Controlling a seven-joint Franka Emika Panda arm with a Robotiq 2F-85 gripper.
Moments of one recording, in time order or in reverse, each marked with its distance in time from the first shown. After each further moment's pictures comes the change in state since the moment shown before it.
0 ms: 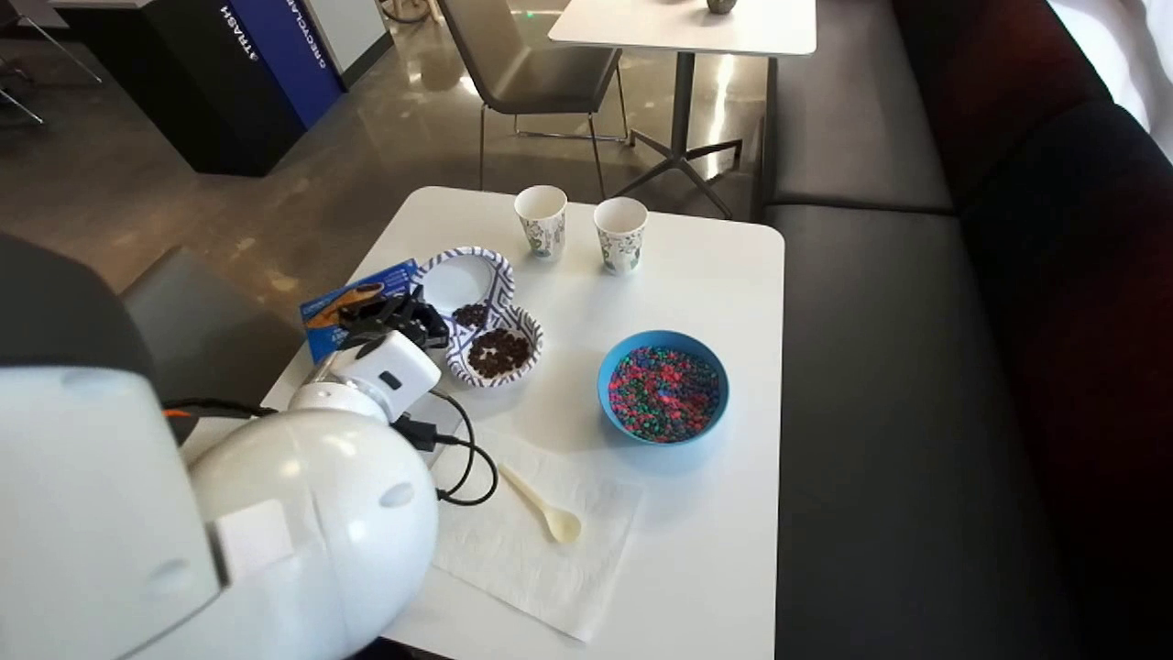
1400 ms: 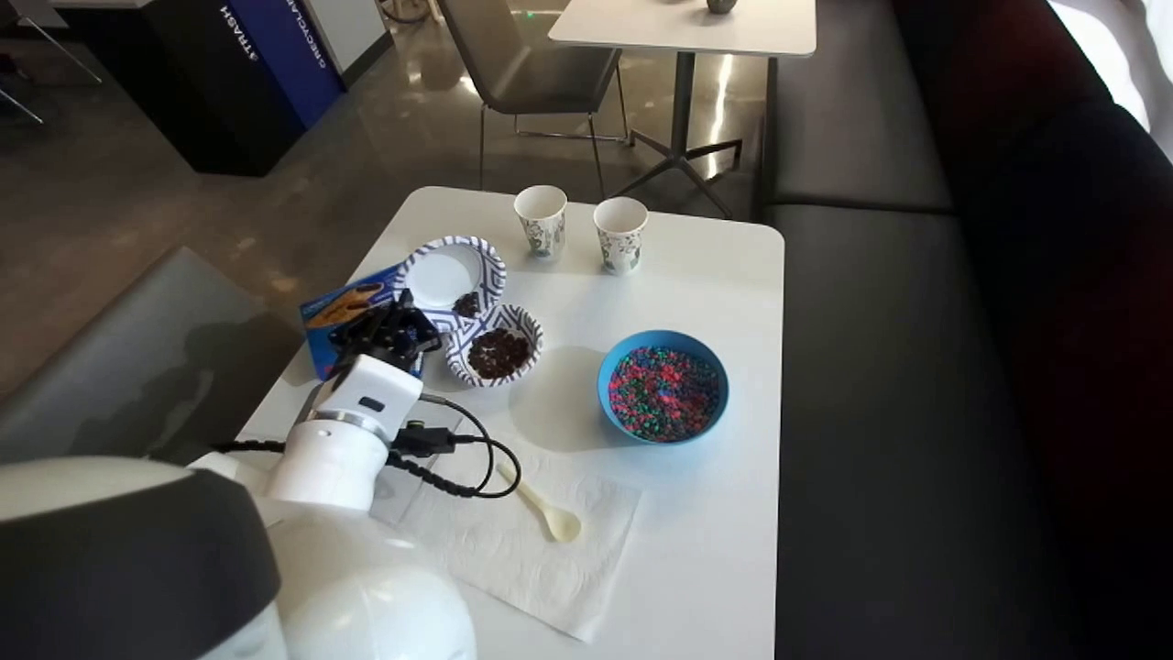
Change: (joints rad) arm -0.129 0.146 -0.009 0.021 -0.214 0.000 -0.333
